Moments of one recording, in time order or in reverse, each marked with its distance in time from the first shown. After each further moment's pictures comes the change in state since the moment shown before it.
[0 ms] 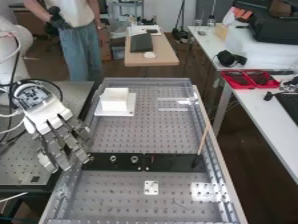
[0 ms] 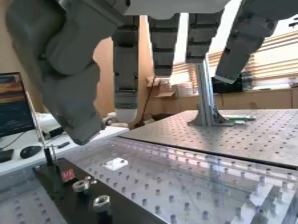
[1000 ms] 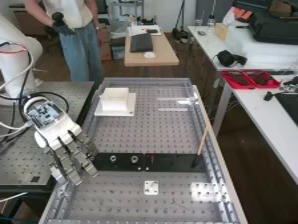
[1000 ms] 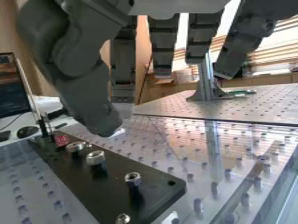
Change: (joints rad) arm -0.024 -0.147 0.016 0.038 -0.036 0.075
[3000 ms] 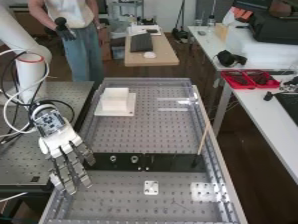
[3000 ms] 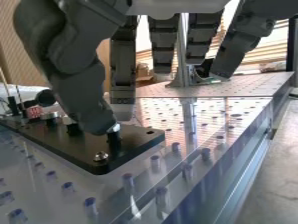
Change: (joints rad) arm 0.078 -0.145 0.027 0.019 0.183 0.064
